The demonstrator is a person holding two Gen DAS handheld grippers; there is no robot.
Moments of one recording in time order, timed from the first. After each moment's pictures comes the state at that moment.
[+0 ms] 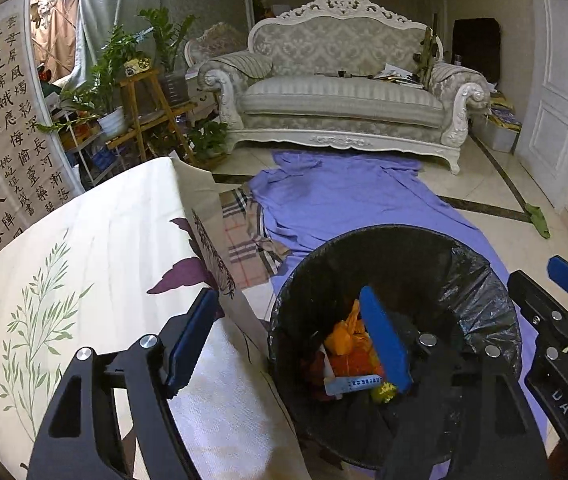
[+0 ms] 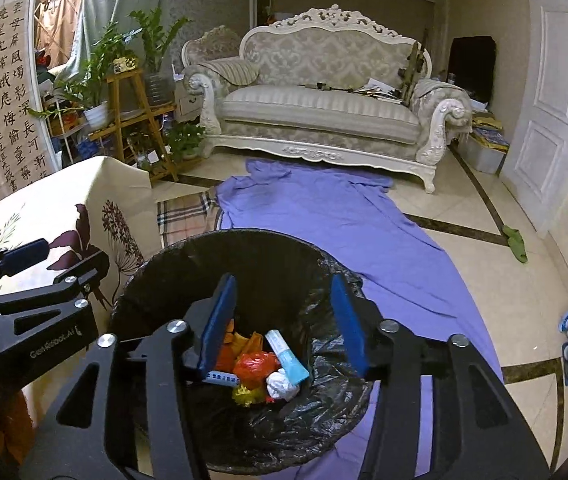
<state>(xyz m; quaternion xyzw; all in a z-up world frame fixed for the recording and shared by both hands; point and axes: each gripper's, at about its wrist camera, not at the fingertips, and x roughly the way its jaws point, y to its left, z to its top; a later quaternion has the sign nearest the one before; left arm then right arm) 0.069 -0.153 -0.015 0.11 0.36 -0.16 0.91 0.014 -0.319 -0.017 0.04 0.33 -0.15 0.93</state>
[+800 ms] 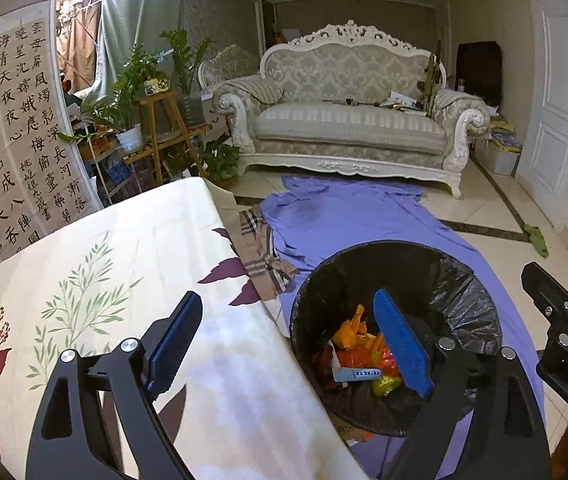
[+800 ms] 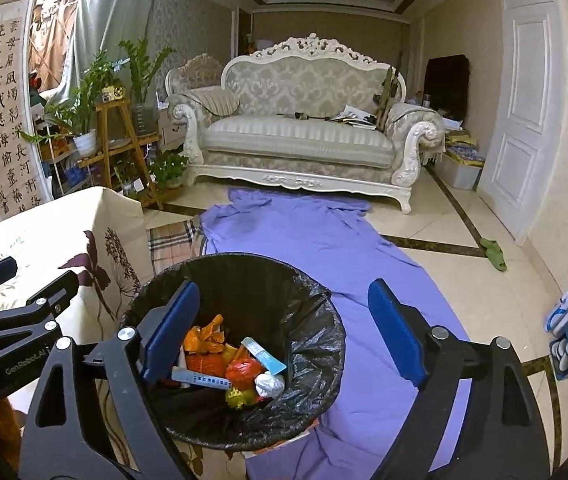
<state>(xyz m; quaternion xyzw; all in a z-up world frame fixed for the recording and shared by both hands) 0.026 -0.122 0.021 0.09 0.32 -0.15 0.93 -0.036 -0.306 0.021 0.04 0.28 -0.18 0.94</state>
